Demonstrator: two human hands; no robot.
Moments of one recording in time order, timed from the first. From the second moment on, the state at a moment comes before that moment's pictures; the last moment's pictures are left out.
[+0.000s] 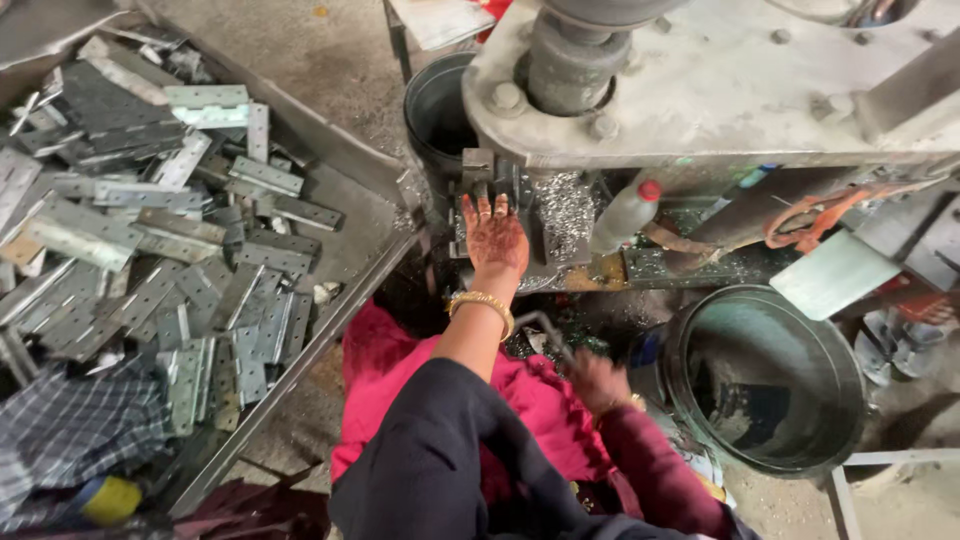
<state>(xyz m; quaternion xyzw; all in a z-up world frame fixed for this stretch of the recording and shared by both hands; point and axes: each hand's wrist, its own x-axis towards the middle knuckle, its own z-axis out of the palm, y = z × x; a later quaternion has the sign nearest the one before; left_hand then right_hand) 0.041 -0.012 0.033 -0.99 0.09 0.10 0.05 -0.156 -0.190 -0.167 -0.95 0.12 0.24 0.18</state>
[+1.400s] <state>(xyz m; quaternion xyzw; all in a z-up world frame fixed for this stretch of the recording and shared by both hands) 0.000 0.000 0.028 -0.98 0.15 0.07 0.09 -0.151 -0.162 0.000 -0.99 0.01 0.13 0.08</state>
